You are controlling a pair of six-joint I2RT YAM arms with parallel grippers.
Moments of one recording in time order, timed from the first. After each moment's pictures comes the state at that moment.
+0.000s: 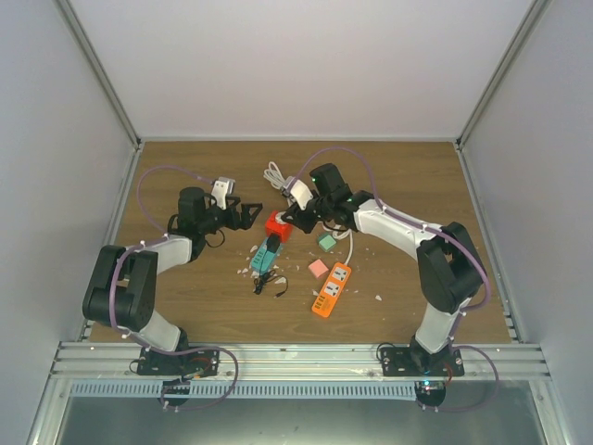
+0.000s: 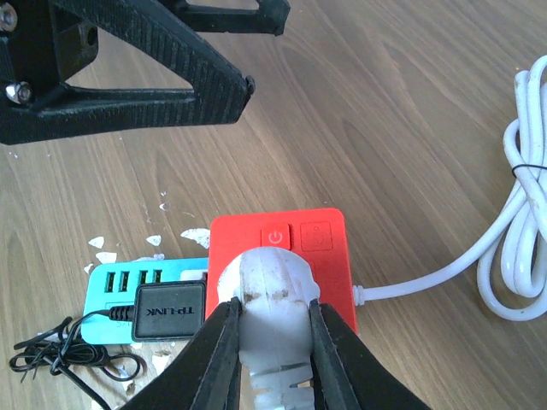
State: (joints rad) left arm -0.14 1.55 0.66 0.48 0.58 -0.21; right arm 0.63 1.78 1.28 -0.28 -0.42 -0.23
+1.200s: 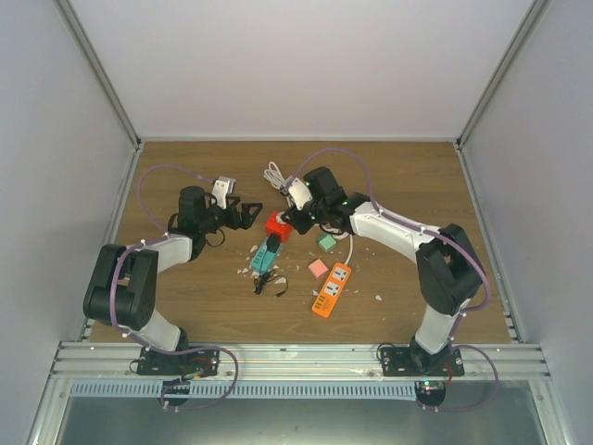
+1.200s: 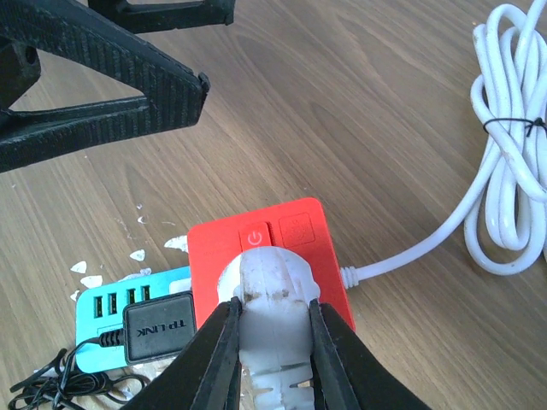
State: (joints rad) left arm -0.14 1.56 0.67 0.47 0.58 -0.20; right arm 0.67 1.78 1.29 -0.30 -0.28 -0.07
